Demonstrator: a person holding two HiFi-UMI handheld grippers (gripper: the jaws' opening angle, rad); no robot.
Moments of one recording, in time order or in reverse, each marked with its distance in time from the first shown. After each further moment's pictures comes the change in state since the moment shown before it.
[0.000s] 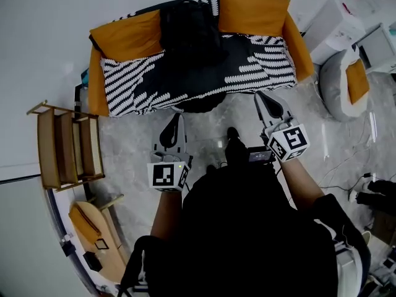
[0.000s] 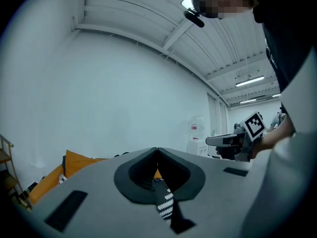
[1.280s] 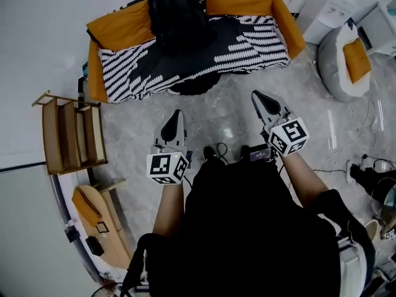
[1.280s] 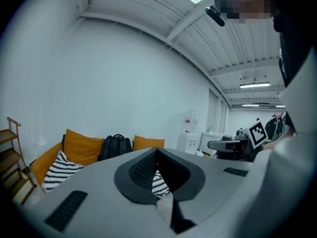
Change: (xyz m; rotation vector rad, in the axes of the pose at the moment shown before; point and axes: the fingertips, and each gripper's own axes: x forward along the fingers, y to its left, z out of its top) left arm -0.062 -0.108 -0.033 -0.114 0.135 -0.007; right arm -0.133 -0.001 -0.045 0.098 0.059 0.063
